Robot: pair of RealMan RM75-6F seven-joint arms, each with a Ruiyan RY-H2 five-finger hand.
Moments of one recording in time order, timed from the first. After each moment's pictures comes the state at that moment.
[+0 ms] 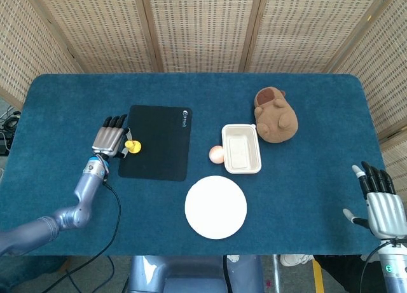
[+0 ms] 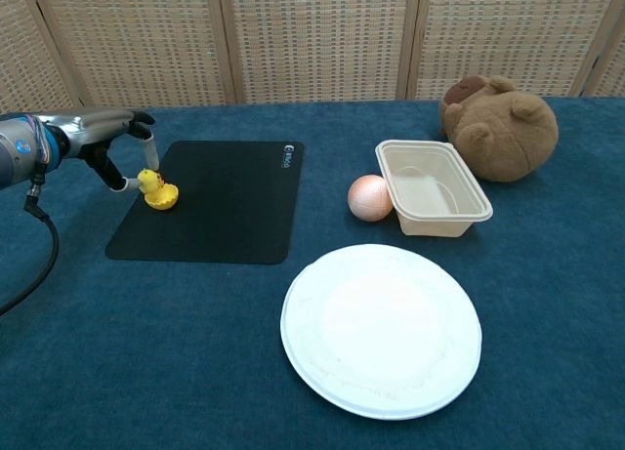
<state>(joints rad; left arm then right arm) -0.83 -1.60 -0.23 -1.12 0.83 0.80 0.44 0.10 -1.14 0.09 -1.61 -1.44 1.45 -0.10</state>
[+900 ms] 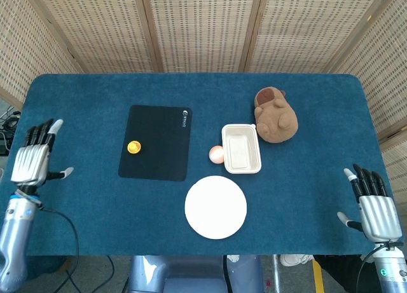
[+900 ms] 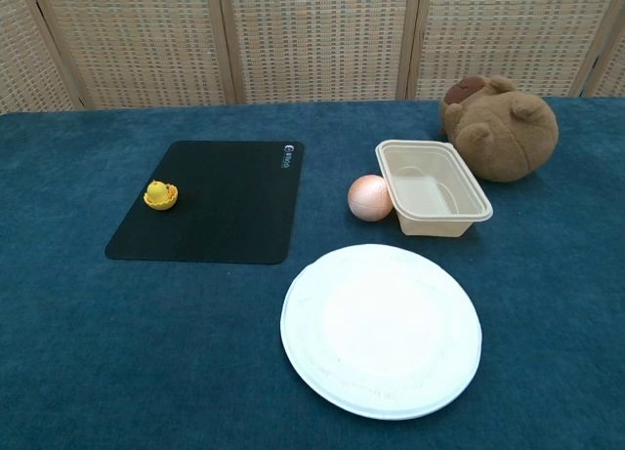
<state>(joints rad) -0.36 -1.16 -0.11 -1.71 1.14 1.40 0.22 0.09 -1.14 0.07 -1.62 -1.49 1.48 -0.13</state>
